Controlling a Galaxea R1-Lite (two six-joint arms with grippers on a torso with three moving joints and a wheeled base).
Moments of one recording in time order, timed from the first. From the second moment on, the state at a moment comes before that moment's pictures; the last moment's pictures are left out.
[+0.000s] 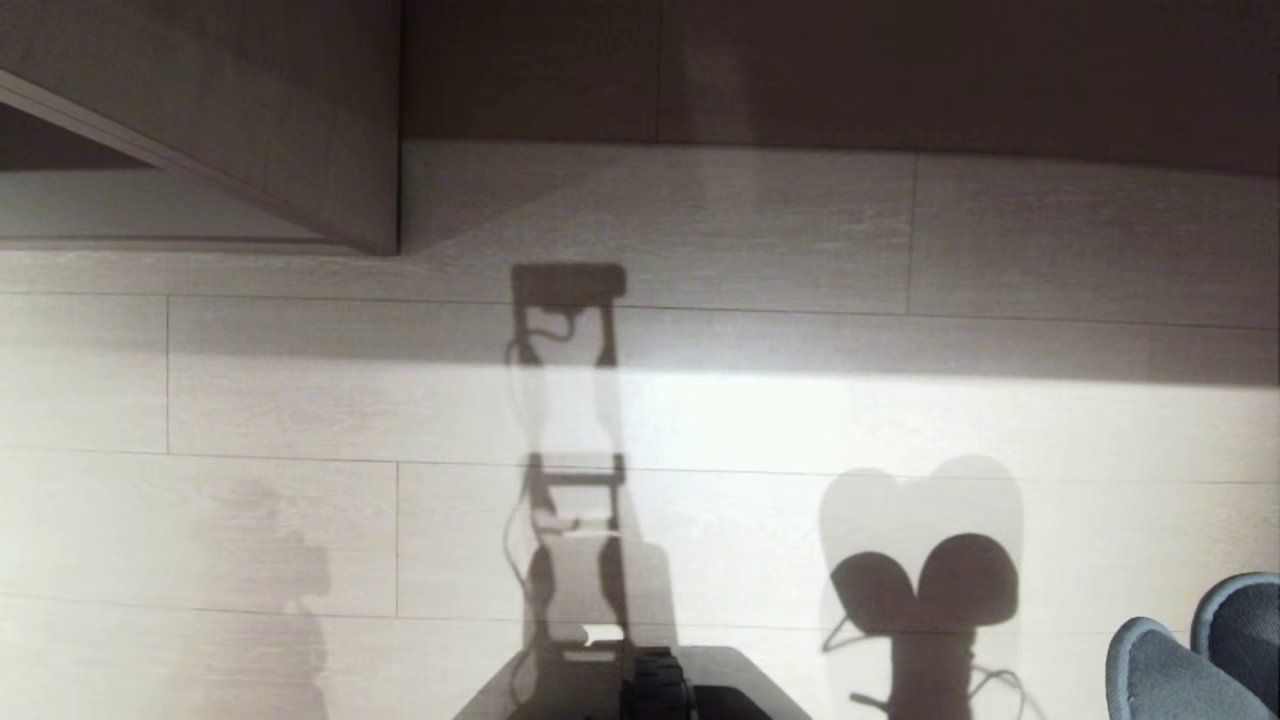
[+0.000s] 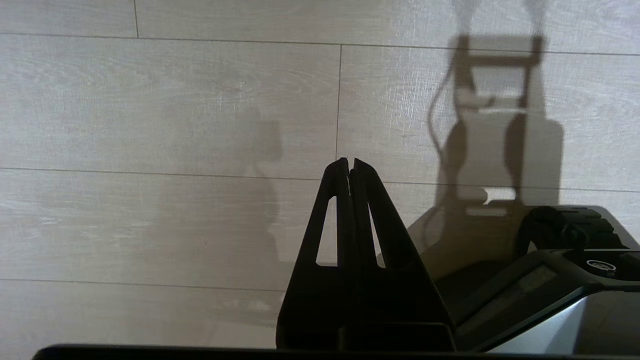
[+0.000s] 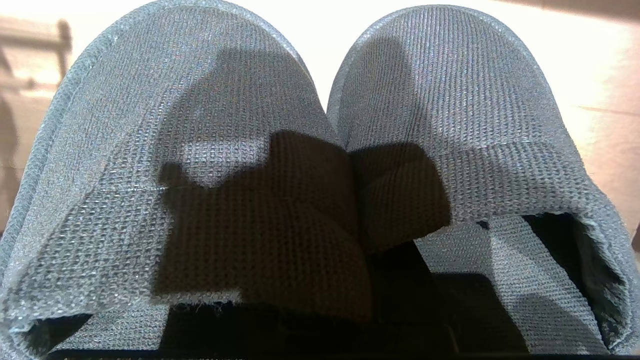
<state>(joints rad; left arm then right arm) 0.00 0.00 0.00 0.00 0.01 -0.02 0.00 0.00 0.00 0.00 0.01 -0.04</state>
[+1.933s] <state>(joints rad) 0.00 0.00 0.00 0.00 0.00 -0.01 0.02 1.12 -1.08 -0.07 0.13 -0.05</state>
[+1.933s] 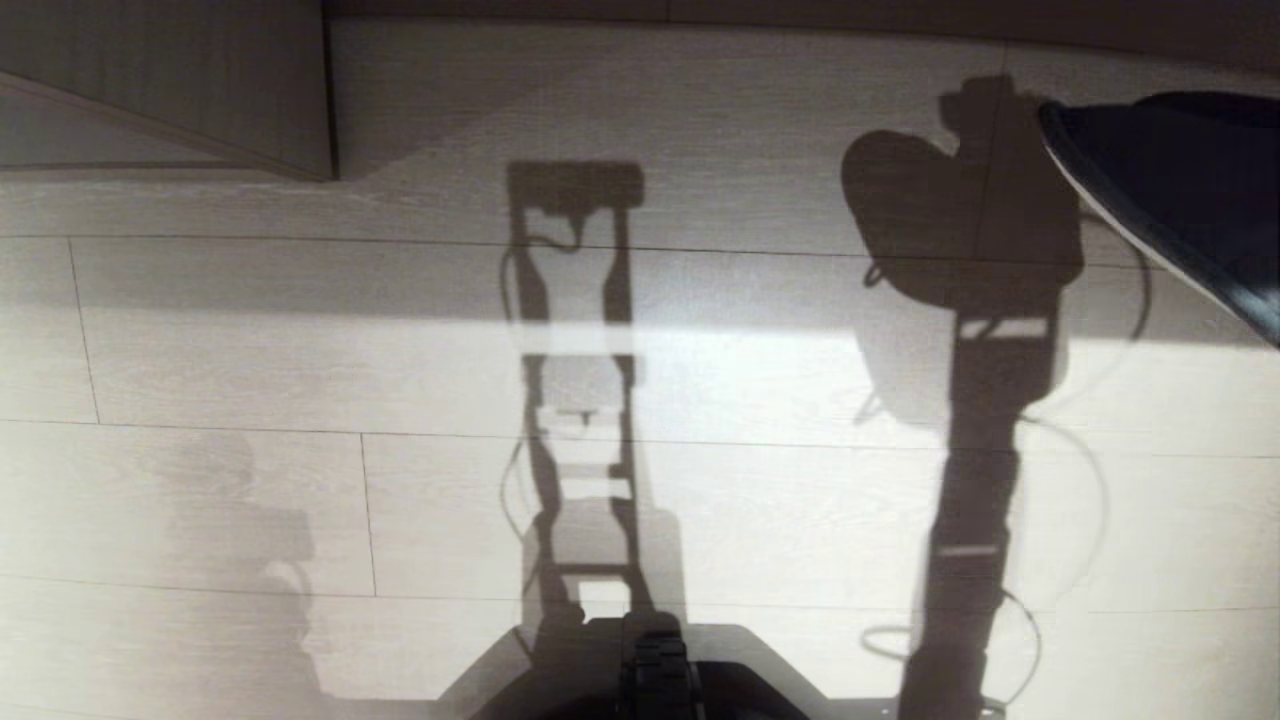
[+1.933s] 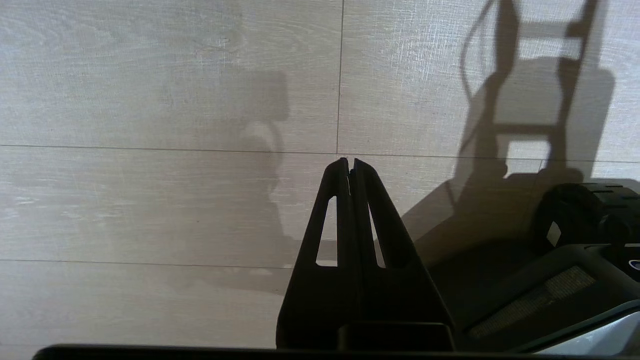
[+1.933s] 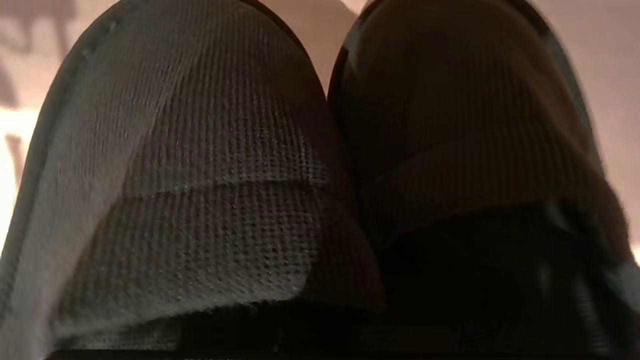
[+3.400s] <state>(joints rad) 0.00 0.00 0.00 0.00 0.00 -0.01 0.08 1.81 -0.79 -1.41 -0.03 -0.10</state>
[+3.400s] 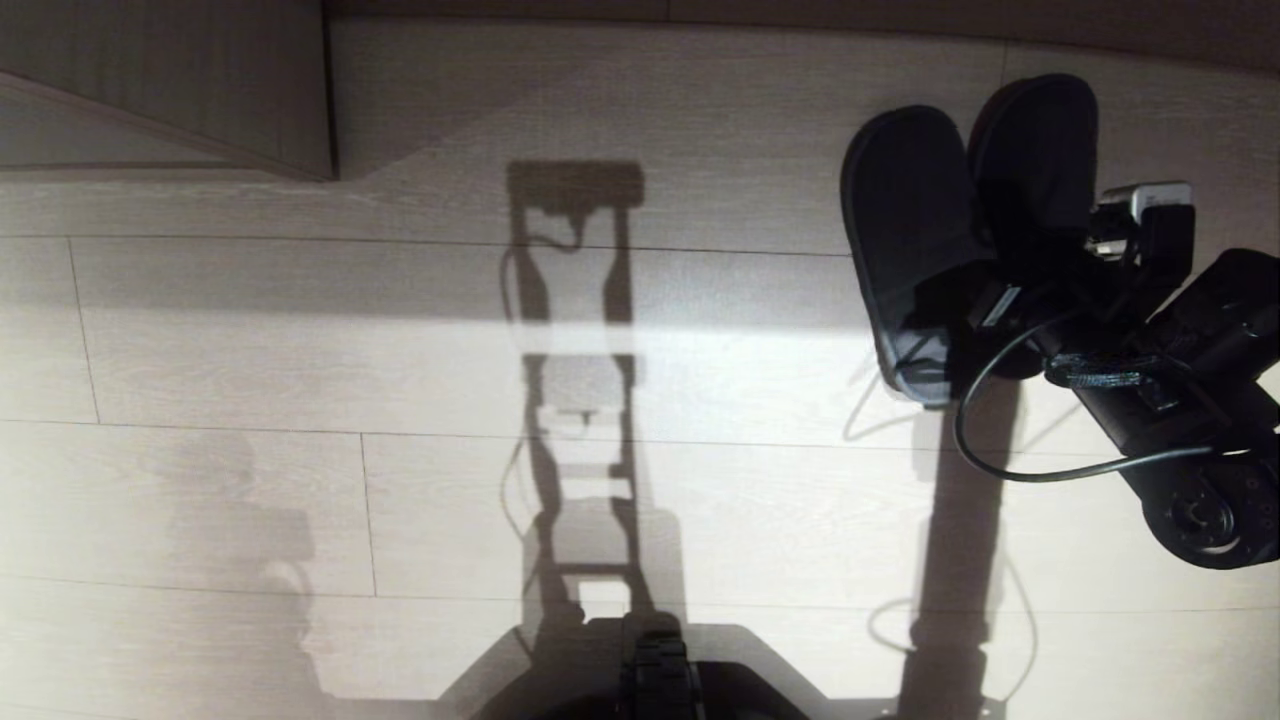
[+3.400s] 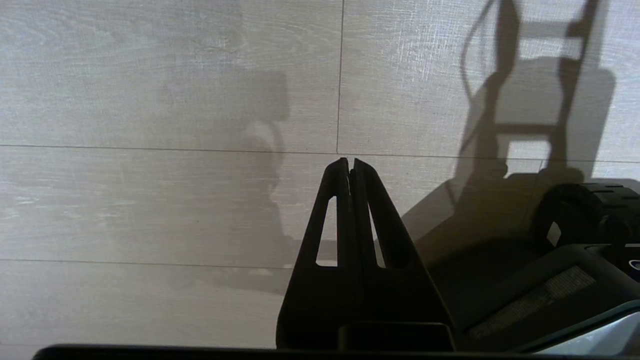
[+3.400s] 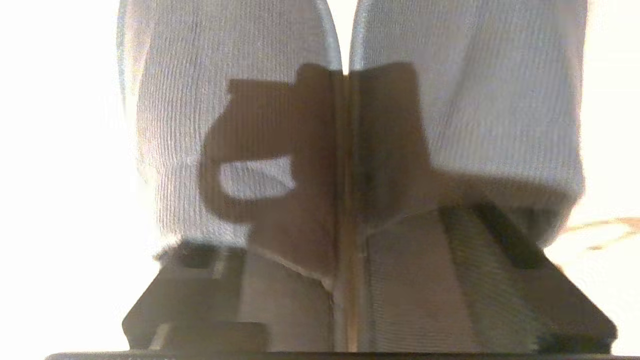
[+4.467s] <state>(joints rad) 0.00 0.00 0.00 0.00 0.00 -0.01 0.08 1.60 -0.48 -1.39 -0.01 -0.15</state>
